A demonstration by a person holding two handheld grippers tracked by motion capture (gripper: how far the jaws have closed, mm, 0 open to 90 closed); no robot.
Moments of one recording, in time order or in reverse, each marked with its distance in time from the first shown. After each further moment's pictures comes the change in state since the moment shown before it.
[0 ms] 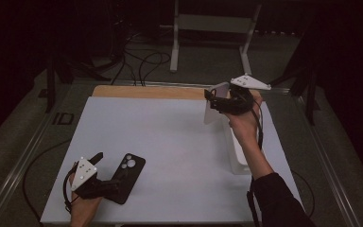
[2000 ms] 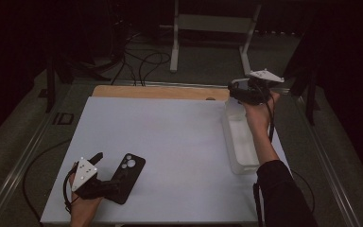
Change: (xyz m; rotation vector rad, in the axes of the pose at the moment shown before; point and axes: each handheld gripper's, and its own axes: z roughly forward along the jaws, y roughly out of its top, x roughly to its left) left arm -0.001 0.000 0.000 0.002 0.009 0.003; right arm -0.079 -0.015 0.019 0.069 -0.256 0.074
